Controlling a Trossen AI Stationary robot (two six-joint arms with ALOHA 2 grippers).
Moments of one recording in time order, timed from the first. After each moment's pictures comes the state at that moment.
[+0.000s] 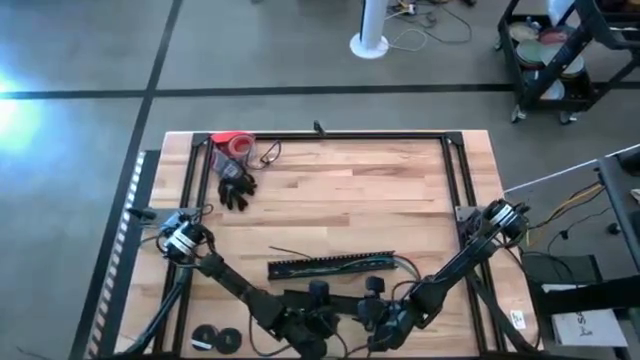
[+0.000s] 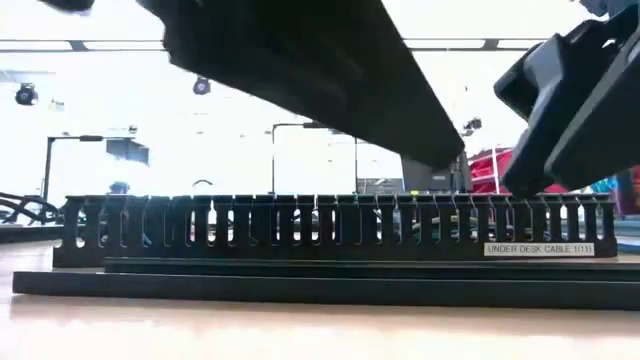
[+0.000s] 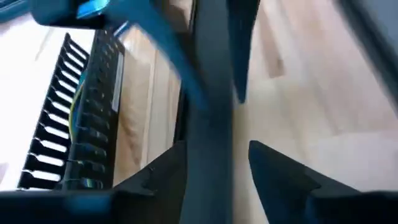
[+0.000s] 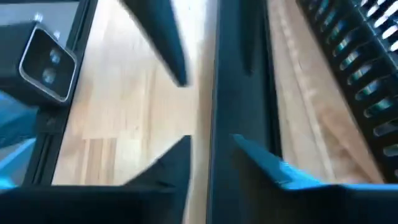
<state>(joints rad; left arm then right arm) -0.66 2.15 1.54 -0.24 -0.62 -0.28 0.75 1.98 1.10 -0.09 0.49 0.63</state>
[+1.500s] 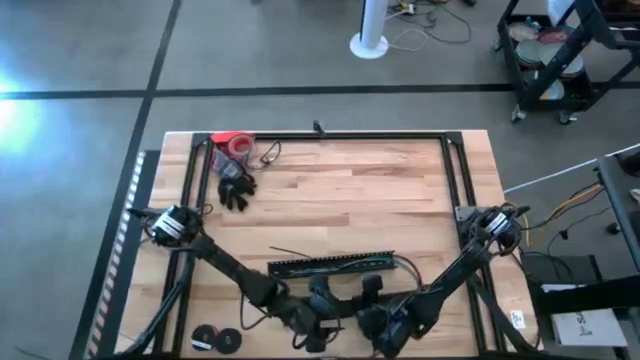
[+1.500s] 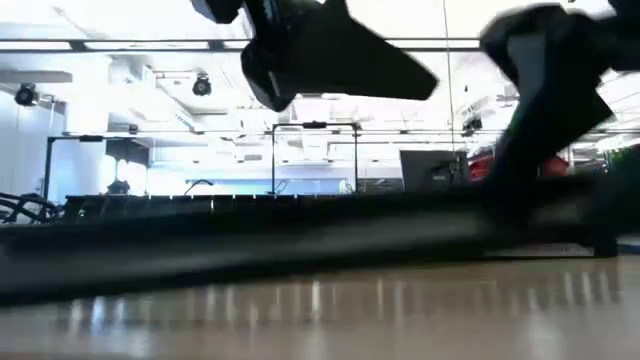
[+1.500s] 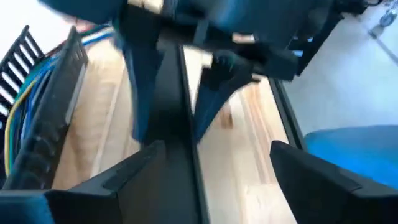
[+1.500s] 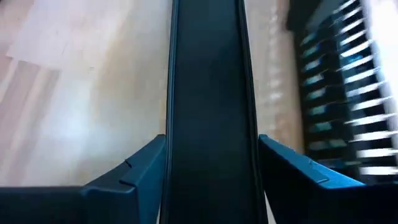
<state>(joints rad) -0.59 1.99 1.31 0.08 -0.37 -0.45 0.77 2.06 1.27 -0.44 0.63 0.35</state>
